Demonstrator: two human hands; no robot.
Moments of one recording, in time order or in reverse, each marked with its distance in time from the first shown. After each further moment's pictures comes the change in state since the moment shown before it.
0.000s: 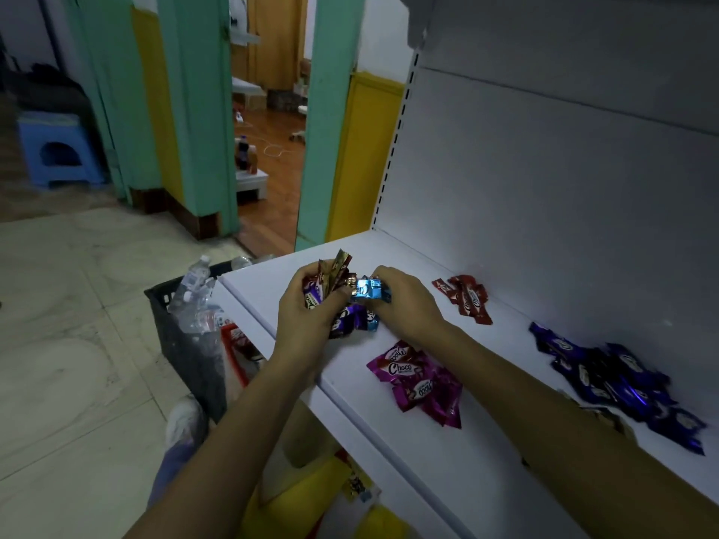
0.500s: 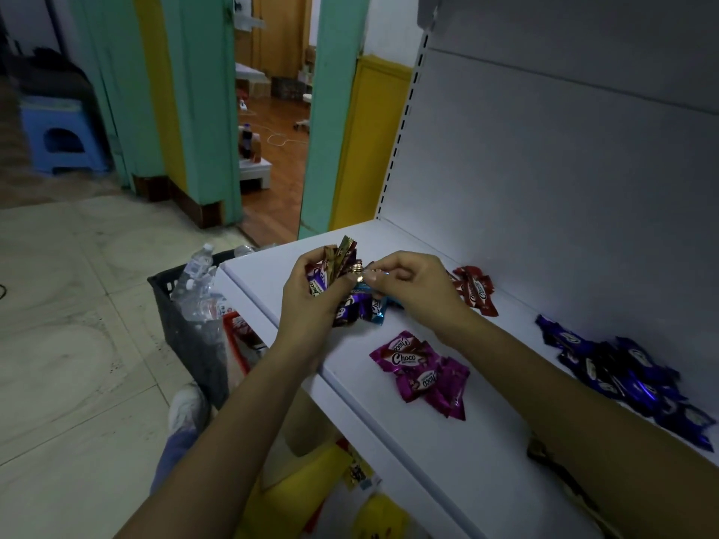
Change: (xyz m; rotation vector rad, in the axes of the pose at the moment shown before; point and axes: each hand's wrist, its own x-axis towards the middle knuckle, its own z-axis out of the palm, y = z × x) left_hand 0.000 0.003 0.003 -0.015 -0.001 -0.025; right_hand -0.020 -0.027 -0.034 0.658 -0.030 0.113
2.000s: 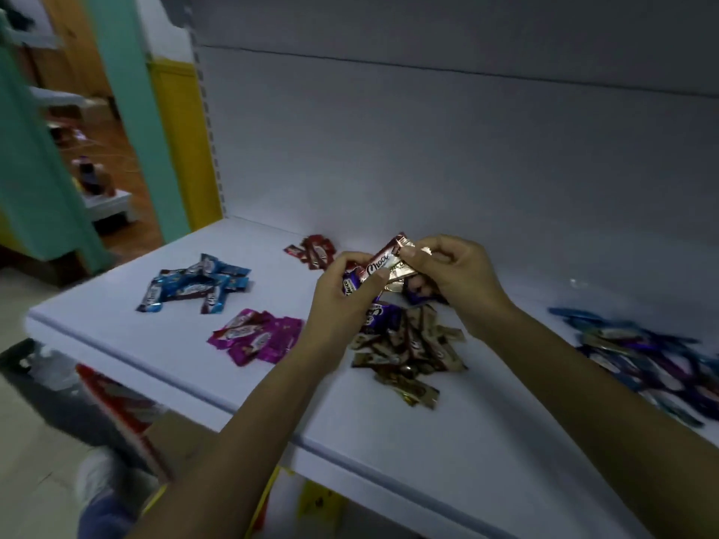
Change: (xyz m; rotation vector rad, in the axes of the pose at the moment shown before) left_hand -0.109 -0.013 0.171 0.180 -0.532 0.007; right_hand -0.172 0.006 -0.164 0.243 0.541 0.123
